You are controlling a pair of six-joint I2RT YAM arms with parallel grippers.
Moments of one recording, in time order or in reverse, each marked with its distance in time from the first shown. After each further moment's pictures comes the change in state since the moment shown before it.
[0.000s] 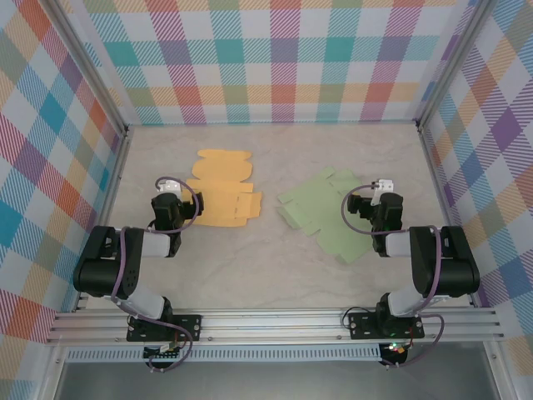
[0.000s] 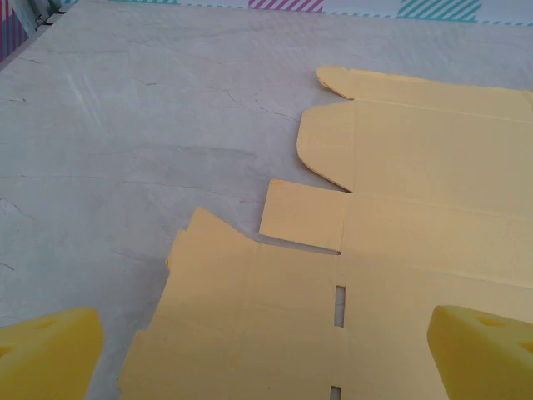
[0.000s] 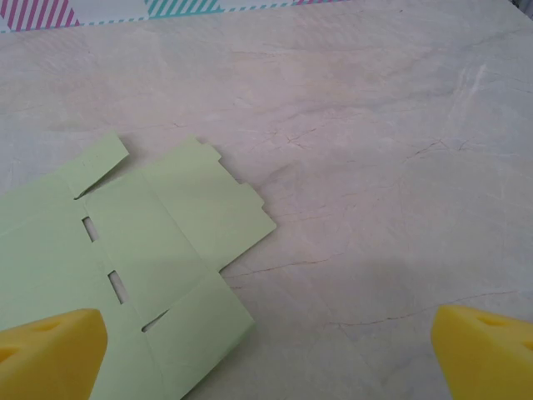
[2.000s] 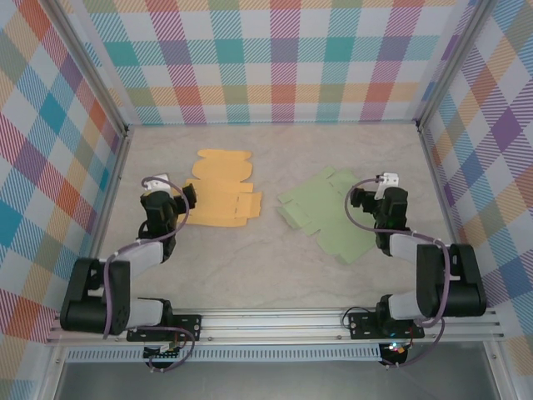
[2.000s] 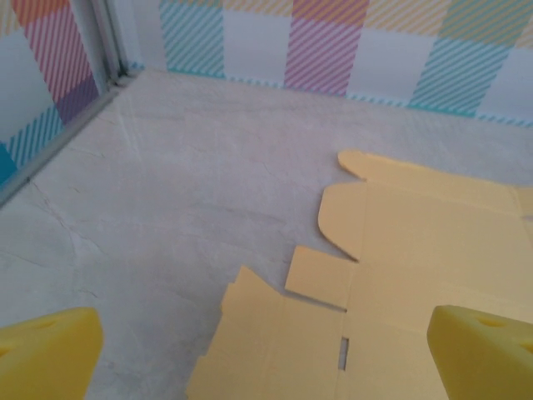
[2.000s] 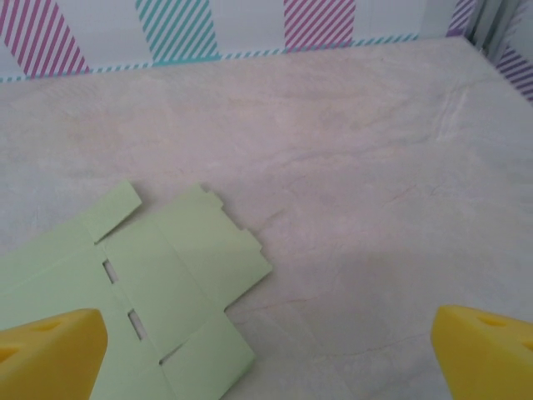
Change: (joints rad) left arm 0.003 -0.295 -0.003 -0.180 -0.083 -0.073; right arm 0.000 -0.166 0.058 -0.185 0.029 0.015
